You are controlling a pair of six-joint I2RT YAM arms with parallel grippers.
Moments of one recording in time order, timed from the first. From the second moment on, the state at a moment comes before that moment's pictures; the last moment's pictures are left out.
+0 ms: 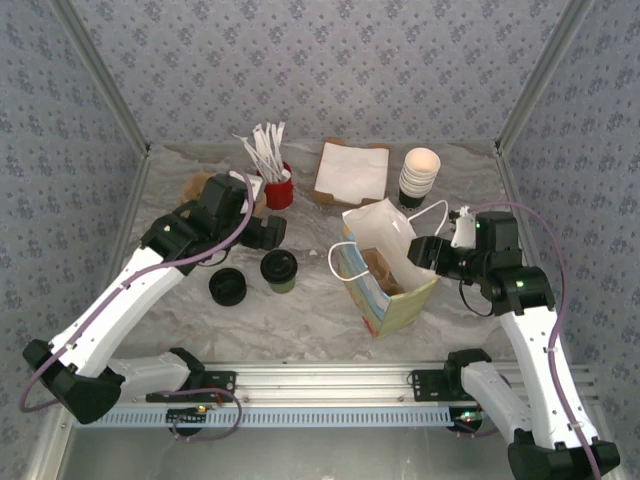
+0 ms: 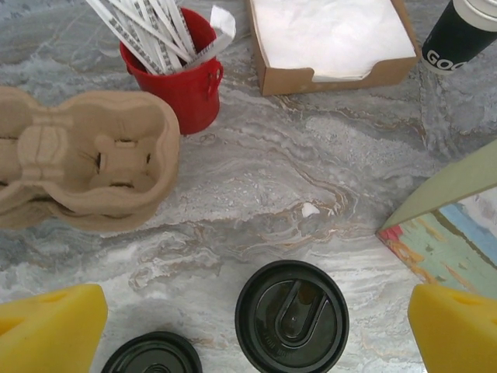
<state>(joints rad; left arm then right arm) -0.66 1.17 1.31 -0.91 -0.18 -0.27 0.14 0.79 0.98 -0.93 -0.44 0.42</state>
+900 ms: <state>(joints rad) -0.70 1.23 1.08 -0.82 -0.13 -0.35 0.33 0.78 0.92 -0.80 -0.22 0.55</state>
